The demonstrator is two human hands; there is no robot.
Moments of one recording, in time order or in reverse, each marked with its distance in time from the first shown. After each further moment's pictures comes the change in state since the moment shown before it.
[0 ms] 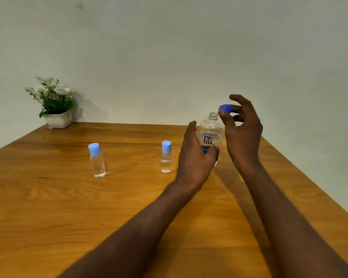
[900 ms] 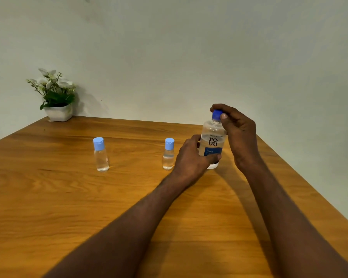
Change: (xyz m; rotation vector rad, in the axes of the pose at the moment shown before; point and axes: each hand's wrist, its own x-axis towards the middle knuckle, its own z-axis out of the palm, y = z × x) left_hand 0.006 -0.021 -0.010 -0.063 -0.187 -0.142; right_hand -0.001 0.003 -0.003 0.261 -0.257 0.089
